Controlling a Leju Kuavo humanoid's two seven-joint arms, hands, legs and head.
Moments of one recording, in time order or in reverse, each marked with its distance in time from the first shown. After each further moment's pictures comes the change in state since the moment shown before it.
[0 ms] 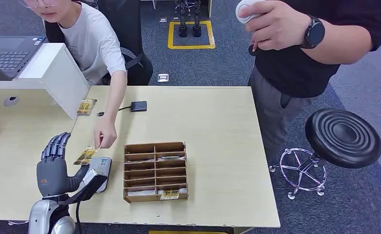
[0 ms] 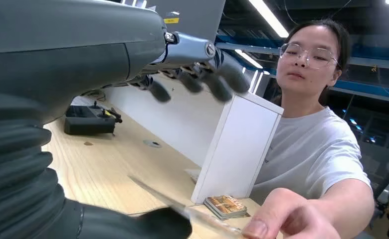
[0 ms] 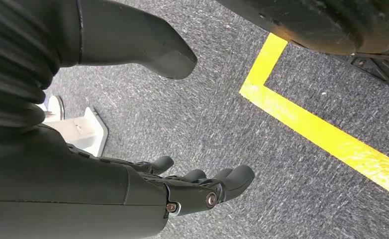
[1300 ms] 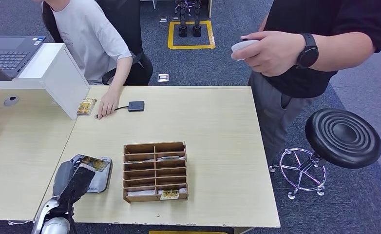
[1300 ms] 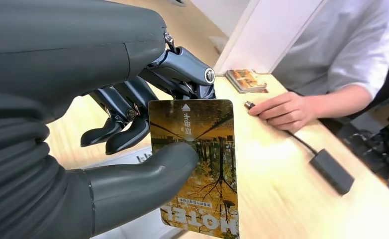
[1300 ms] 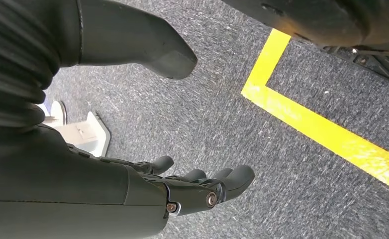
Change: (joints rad) left arm 0.020 0.006 0.000 -0.007 0.456 -0.415 0.020; right arm 0.001 0.000 0.003 0.000 -0.024 -0.010 0.006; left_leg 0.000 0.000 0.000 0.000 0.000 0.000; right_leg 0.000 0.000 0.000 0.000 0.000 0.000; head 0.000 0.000
